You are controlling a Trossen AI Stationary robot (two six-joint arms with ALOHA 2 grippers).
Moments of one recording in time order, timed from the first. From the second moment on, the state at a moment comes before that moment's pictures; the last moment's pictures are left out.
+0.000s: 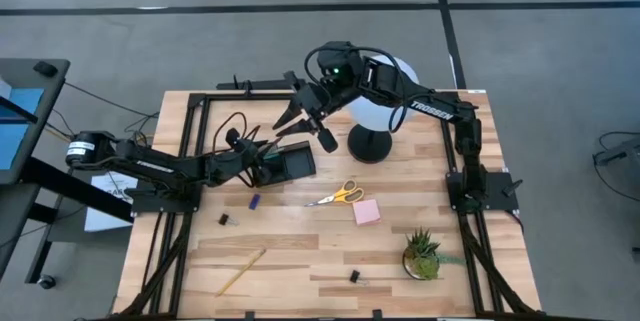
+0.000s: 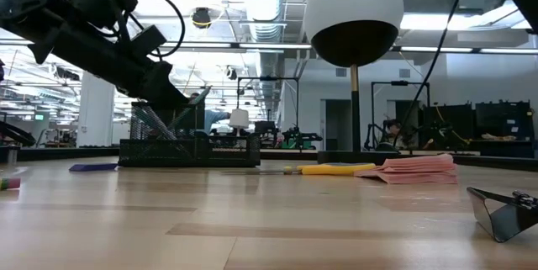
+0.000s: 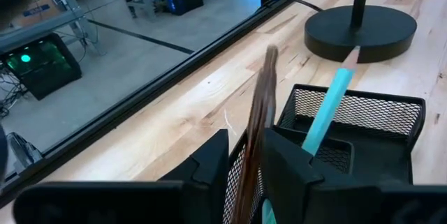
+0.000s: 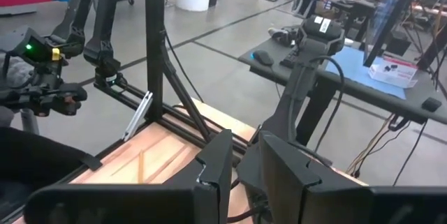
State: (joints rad) left arm 0.07 1.17 0.21 0.48 -0.66 -0.12; right arm -0.19 2.00 2.33 -0.65 -0.68 -0.43
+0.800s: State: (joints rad) left arm 0.05 0.95 0.53 -0.14 -0.62 -0.16; right arm -0.24 1.95 2.34 -0.86 -0.65 -0.42
